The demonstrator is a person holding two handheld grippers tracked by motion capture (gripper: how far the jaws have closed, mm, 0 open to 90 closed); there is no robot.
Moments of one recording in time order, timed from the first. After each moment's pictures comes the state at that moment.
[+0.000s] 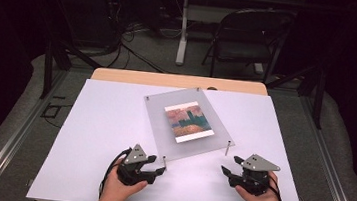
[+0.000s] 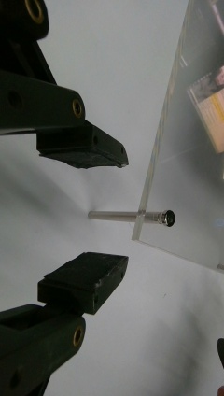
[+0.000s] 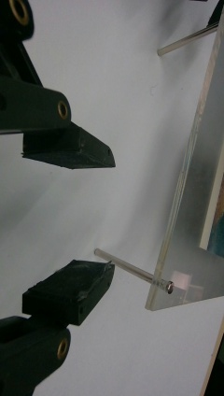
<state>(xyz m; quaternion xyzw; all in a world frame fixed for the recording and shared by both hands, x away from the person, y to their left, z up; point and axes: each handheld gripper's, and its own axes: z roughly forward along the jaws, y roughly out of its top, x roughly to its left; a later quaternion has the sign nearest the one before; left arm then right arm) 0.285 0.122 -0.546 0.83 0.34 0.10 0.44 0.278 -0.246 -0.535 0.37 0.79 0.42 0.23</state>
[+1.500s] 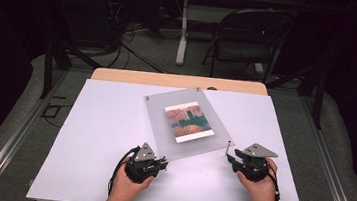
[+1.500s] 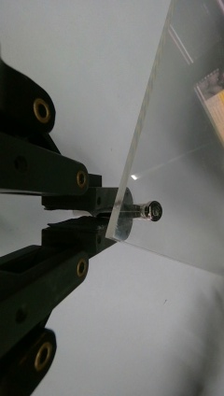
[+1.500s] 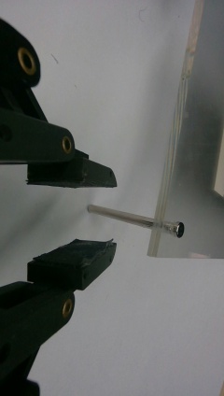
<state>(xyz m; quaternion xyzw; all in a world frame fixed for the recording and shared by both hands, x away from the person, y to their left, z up) 0.295 0.104 -0.548 0.83 0.34 0.10 0.43 0.316 -0.253 -0.546 0.42 0.78 0.40 0.24</state>
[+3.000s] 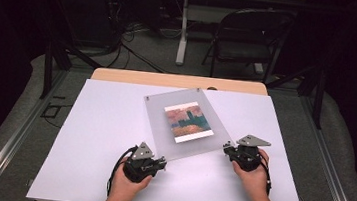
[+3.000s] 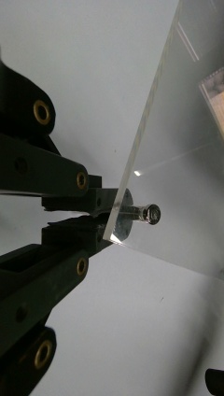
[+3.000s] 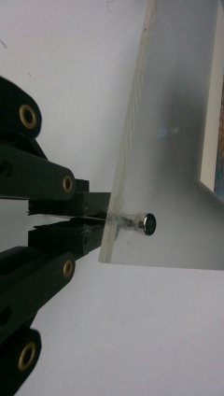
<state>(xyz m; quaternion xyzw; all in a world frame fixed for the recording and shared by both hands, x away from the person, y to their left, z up) 0.295 0.110 -0.547 0.83 0.35 0.08 0.43 0.347 -0.243 -0.553 0.43 0.78 0.41 0.20</state>
